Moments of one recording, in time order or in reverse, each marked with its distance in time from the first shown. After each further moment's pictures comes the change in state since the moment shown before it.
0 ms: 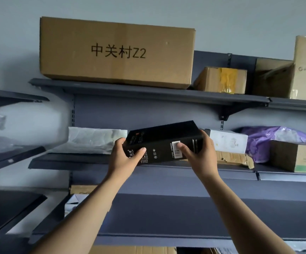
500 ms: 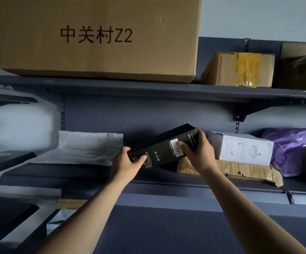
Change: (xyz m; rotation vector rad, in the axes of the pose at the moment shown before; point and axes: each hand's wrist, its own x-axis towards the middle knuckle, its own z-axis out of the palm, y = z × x) left_hand 0.080 -0.045 0.082 0.267 -0.036 -0.101; right_hand 0.103 0.089 0.052 -0.037 -0.149 0.043
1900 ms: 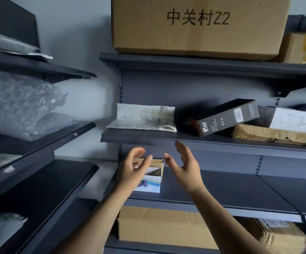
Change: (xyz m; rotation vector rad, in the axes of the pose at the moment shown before) left_hand -0.106 -0.170 -0.230 -0.436 -0.114 0.069; right_hand -0.249 -0.178 0.192 0.217 -0.200 0.101
